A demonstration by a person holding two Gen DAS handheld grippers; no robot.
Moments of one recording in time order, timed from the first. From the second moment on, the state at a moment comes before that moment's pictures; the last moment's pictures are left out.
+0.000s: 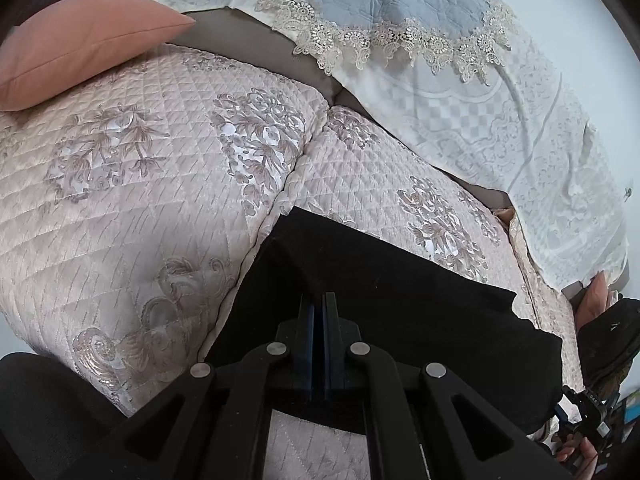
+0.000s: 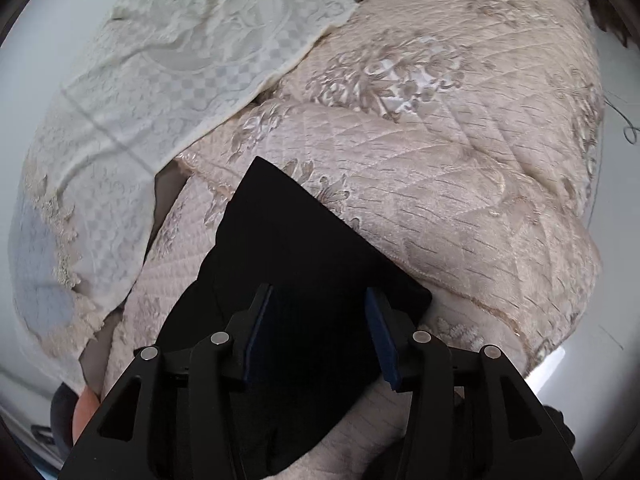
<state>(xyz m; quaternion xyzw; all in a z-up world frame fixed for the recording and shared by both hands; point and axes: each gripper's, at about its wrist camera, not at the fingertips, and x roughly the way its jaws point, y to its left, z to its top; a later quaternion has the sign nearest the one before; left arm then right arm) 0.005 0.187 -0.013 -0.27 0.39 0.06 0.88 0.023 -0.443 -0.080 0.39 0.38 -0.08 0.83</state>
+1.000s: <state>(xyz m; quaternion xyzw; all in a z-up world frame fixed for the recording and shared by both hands) -0.021 0.197 -0.043 -0.29 0.43 0.07 0.85 -0.002 -0.442 -0.058 0.34 0.38 -0.11 0.85</state>
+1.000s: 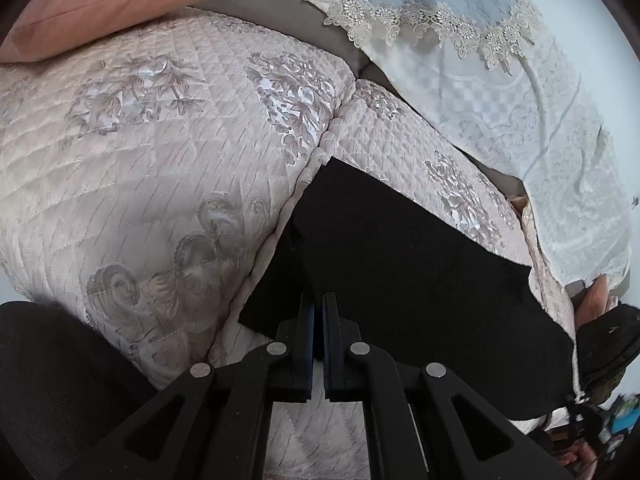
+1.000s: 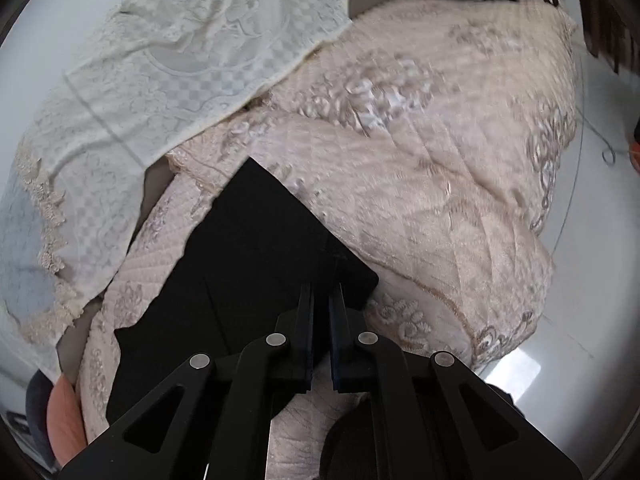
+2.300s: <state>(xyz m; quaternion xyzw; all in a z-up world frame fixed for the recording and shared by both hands) 0.105 0.079 -0.036 -0.13 0.43 -0.03 0.89 0.137 -0.294 -0.053 0.05 0.40 0.09 0.91</state>
